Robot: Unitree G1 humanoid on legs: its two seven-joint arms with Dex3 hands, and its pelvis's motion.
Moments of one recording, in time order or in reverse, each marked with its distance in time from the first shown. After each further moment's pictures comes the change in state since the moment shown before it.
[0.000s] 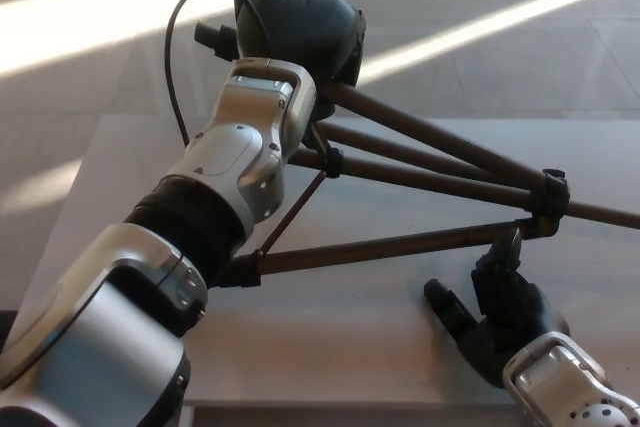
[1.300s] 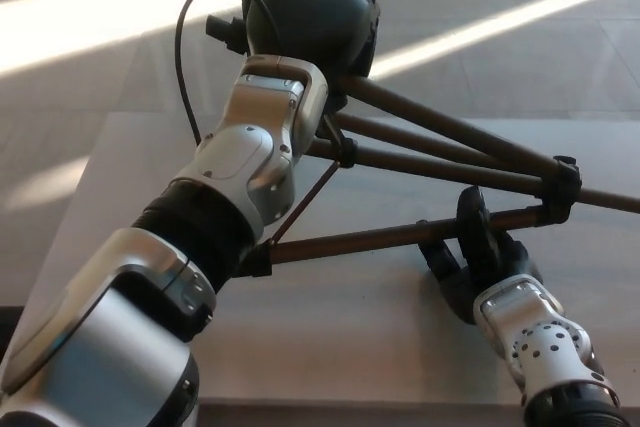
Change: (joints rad) left_arm 0.017 -0.025 0.027 -0.045 0.023 0.007 0.027; right_arm -0.371 -0.046 -0.109 0.634 0.021 -0.378 0.080
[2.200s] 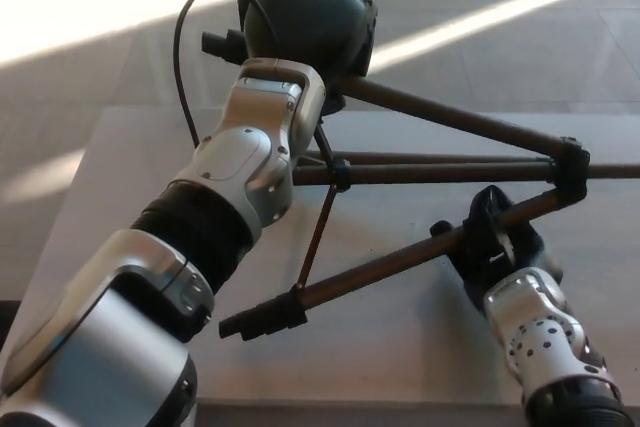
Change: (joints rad) left_arm 0.002 0.015 -0.002 0.008 -0.001 0.003 0.006; right_arm -0.004 -0.048 0.067 -0.052 -0.150 -0.056 -0.101
